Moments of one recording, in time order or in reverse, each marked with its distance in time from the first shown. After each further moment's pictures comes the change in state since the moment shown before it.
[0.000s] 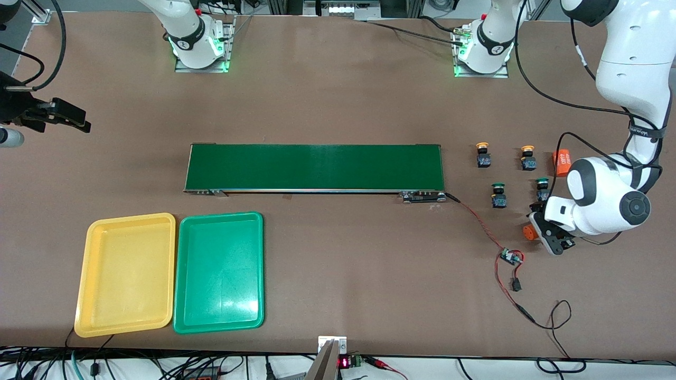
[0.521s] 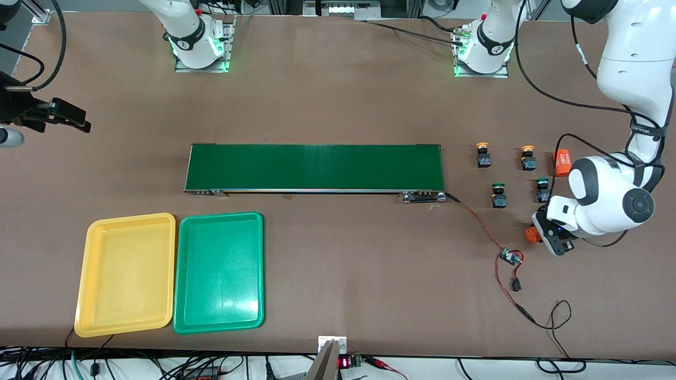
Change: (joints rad) left arm -0.008 -0.057 -0.008 -0.015 0.000 0.003 0.041; right arm 0.000 0.000 0.000 0.000 0.000 0.000 0.000
